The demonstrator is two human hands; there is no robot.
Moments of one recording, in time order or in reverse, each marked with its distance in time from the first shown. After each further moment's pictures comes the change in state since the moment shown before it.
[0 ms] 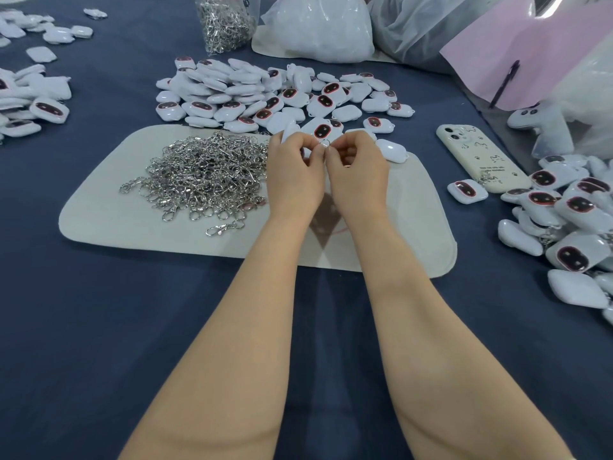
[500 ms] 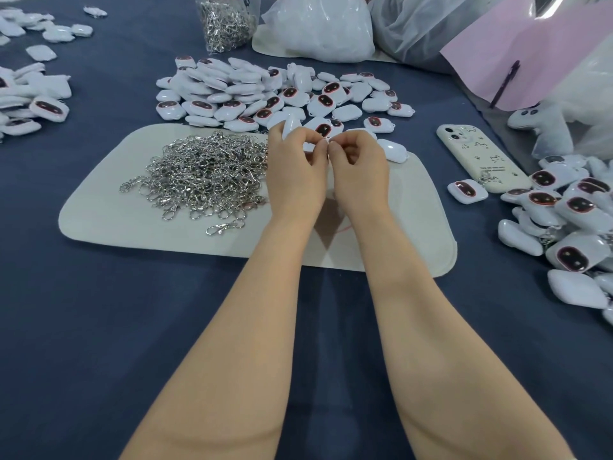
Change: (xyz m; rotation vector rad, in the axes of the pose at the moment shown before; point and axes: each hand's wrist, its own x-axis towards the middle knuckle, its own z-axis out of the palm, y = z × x) left_hand -0.004 0.001 0.002 -0.007 0.048 0.038; right_hand 0.004 0.001 0.000 0.093 -0.024 0.054
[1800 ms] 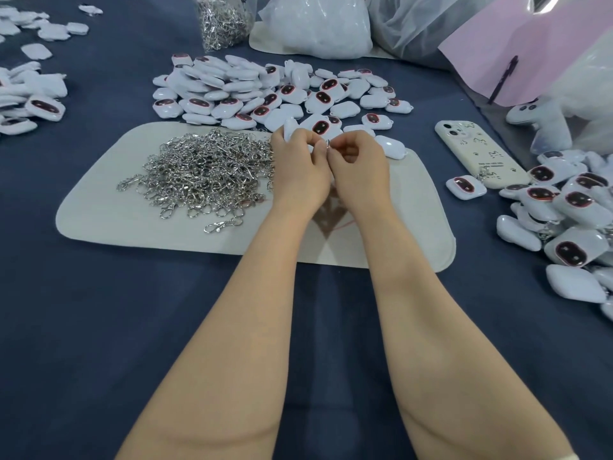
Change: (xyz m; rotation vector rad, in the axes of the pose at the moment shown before) left_hand 0.005 0.003 0.001 0.044 -0.150 -0.043; right_hand 0.003 0.004 -0.005 -0.104 -0.048 0.012
